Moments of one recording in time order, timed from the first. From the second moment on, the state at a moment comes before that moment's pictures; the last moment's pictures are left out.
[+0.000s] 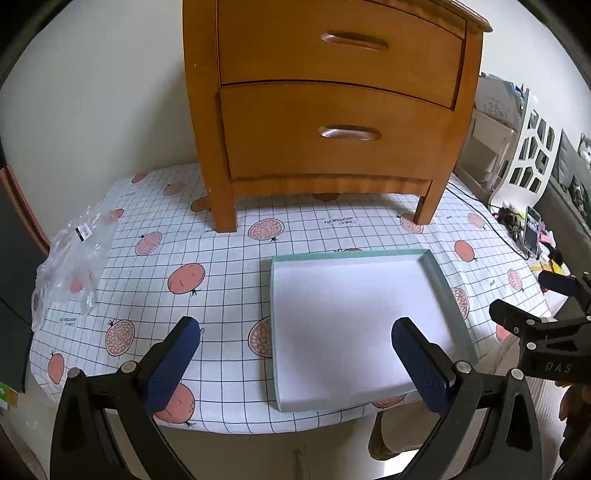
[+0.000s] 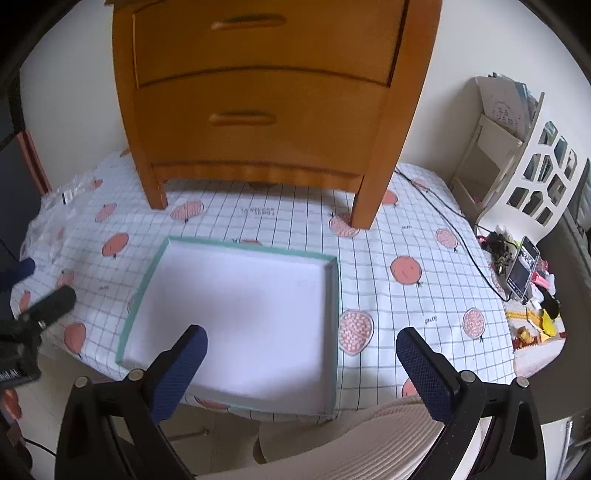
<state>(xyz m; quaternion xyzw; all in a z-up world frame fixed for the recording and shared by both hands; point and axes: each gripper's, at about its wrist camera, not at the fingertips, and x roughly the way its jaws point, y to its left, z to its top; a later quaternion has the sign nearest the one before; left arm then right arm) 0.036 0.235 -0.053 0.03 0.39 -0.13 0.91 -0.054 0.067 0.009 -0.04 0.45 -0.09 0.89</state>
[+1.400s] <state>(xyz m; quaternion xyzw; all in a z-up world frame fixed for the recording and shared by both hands) 0.024 0.251 -0.082 0.00 0.41 -0.11 0.91 -0.060 0.063 -0.015 -0.03 0.46 -0.09 0.89</state>
